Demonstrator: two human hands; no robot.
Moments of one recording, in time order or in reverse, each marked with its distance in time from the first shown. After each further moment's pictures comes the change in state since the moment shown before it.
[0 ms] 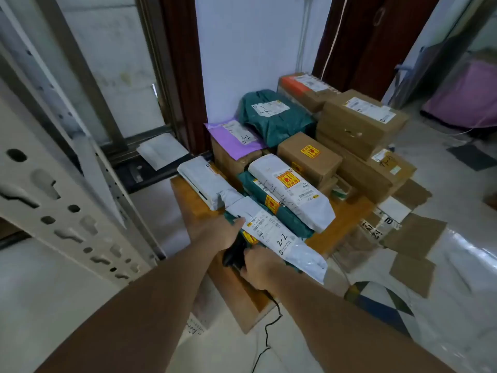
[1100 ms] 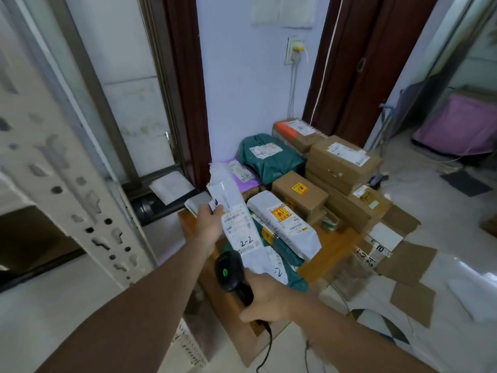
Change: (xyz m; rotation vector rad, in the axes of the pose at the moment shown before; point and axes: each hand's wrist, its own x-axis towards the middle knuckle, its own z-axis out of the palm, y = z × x) left_hand -0.008 0.024 -0.087 -1.168 0.301 -0.051; right_hand -0.099 0.000 -0.073 0.383 -0.090 -0.201
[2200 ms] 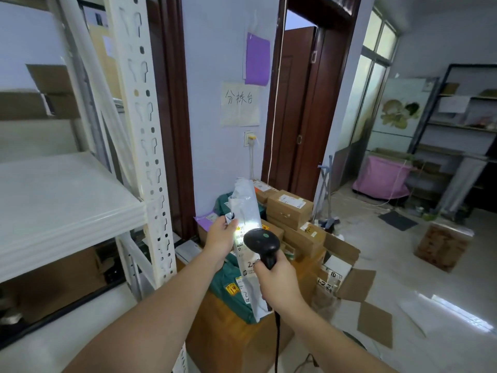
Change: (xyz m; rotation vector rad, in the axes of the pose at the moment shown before) left_hand -0.213 0.138 -0.027 -0.069 -0.277 0.265; right_hand -0.214 -0.134 -0.005 0.650 0.991 -0.003
